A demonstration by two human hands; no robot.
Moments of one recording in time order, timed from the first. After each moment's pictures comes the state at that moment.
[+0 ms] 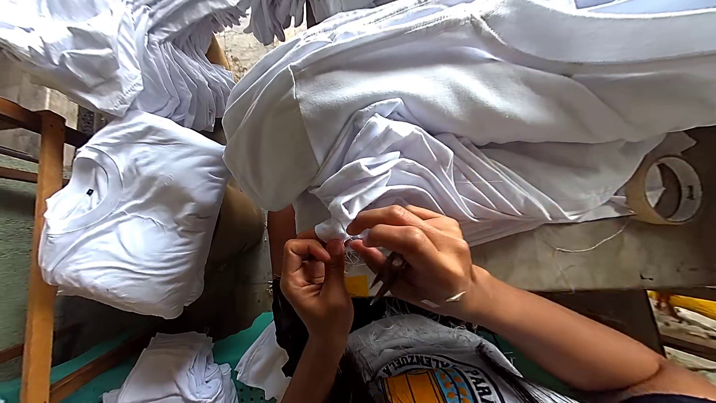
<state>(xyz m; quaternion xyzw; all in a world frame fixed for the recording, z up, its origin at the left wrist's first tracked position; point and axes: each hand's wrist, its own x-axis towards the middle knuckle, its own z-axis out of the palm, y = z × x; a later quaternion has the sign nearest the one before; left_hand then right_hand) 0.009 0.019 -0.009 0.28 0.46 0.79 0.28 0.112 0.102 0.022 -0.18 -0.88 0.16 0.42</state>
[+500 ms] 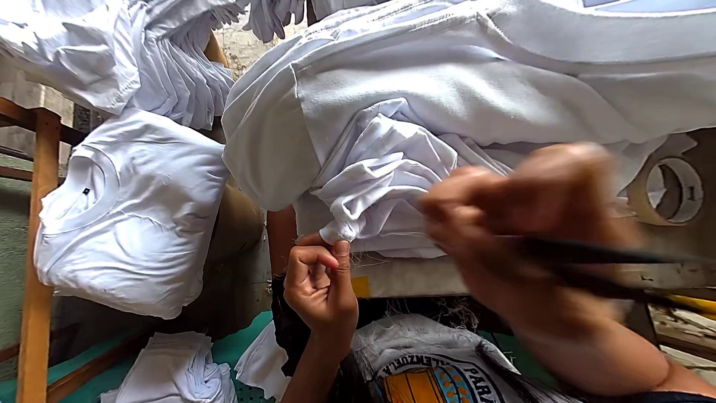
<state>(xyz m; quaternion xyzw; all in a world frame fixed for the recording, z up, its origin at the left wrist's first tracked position) 0.008 0.021 -0.013 0.35 0.53 0.75 0.19 0.140 0.105 0.061 -0.17 -0.70 0.52 0.47</state>
